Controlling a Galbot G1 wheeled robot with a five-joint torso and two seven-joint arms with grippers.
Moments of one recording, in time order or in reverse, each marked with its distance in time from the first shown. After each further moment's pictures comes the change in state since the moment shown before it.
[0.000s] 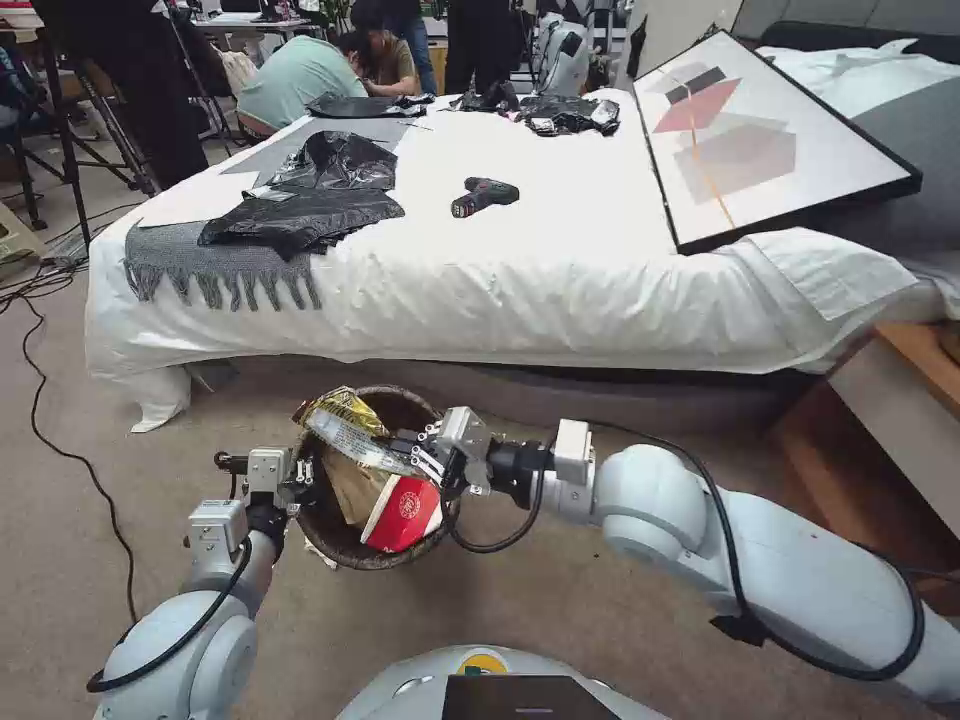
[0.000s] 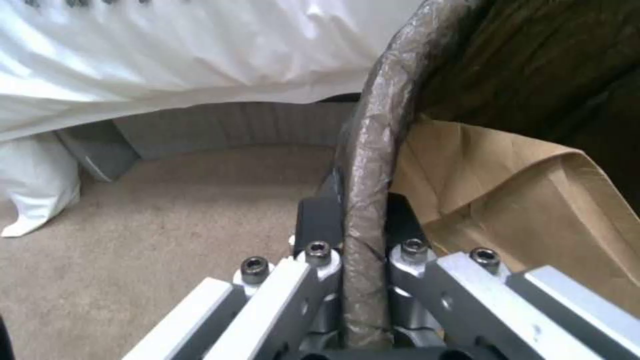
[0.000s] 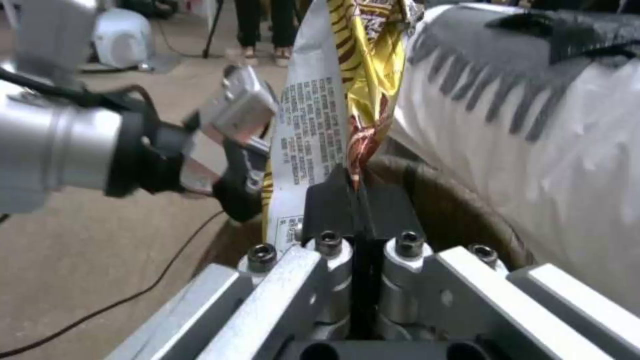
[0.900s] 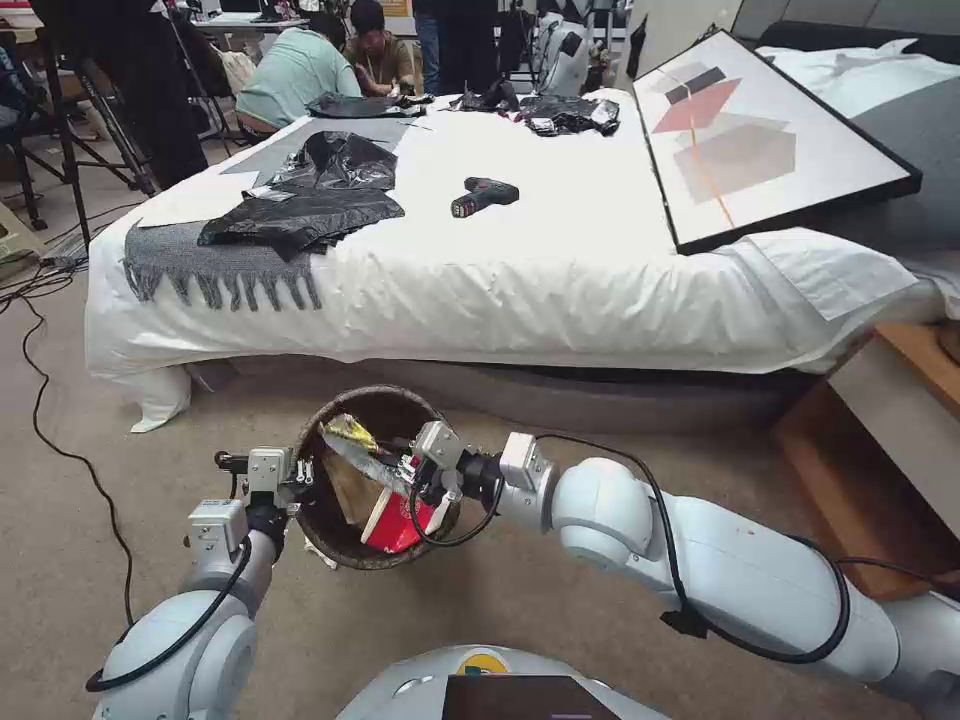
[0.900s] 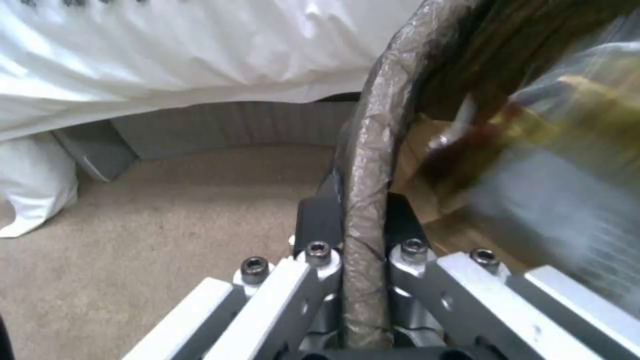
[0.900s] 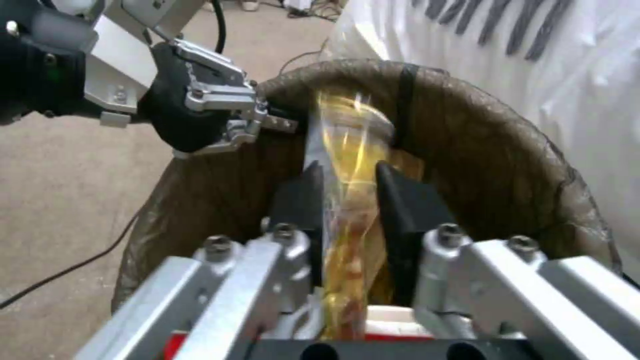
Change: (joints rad) left arm -0.003 0.003 -0.002 0.003 -0.003 0.003 0.004; right arm 0.031 0.075 -0.121 -0.069 -0.032 -0.088 0.143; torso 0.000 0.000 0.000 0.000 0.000
